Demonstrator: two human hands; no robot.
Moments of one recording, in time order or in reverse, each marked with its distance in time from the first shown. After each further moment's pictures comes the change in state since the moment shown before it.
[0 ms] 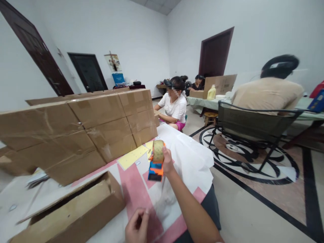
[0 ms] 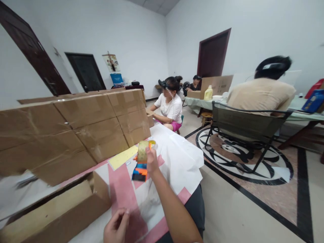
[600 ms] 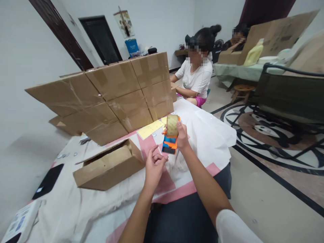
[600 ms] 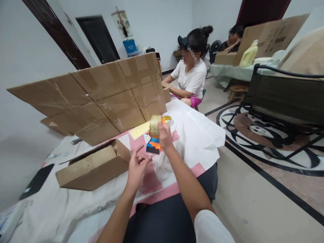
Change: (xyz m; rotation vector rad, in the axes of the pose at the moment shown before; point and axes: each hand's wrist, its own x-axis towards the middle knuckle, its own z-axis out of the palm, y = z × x) left_hand 0.045 0.070 0.024 -0.109 -0.272 0.022; right_hand -0.005 -0.002 0.003 0.012 -0.094 -0.017
